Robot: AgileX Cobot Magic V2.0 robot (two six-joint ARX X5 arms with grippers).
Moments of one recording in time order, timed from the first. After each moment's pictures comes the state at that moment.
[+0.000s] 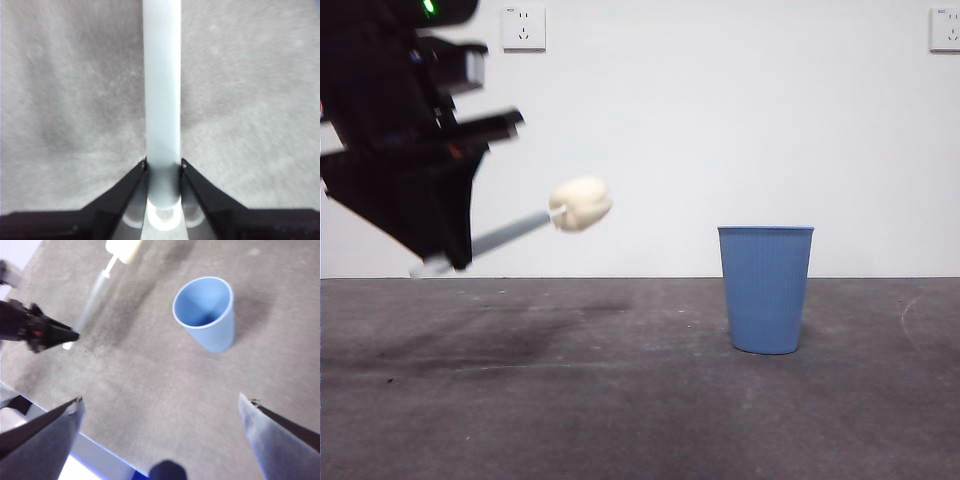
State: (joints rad) left arm -0.53 1.37 0.95 -0.63 -0.02 -0.23; right arm 0.09 0.83 0.96 -0.91 -0.57 -0.02
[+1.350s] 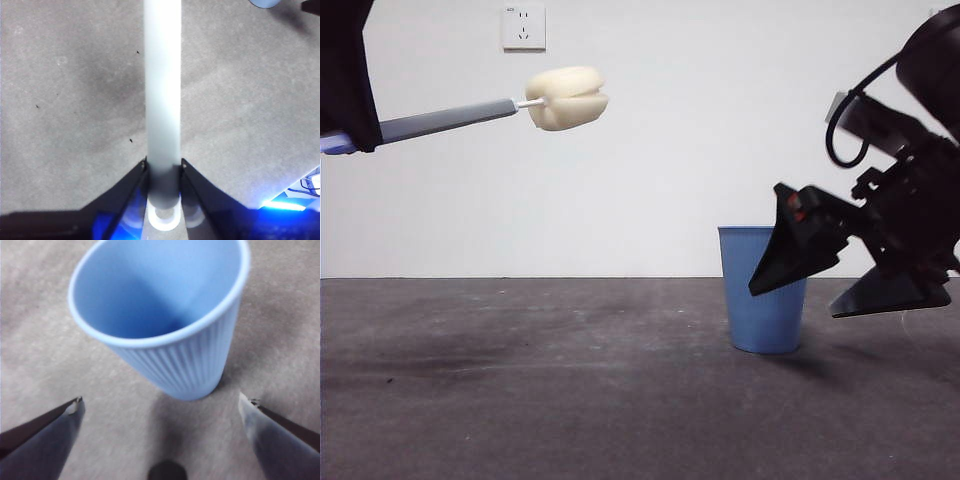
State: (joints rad) left arm -0.53 1.02 0.95 -0.89 0.01 -0.07; right arm 0.34 1.45 0.53 0.28 -0.29 0.02
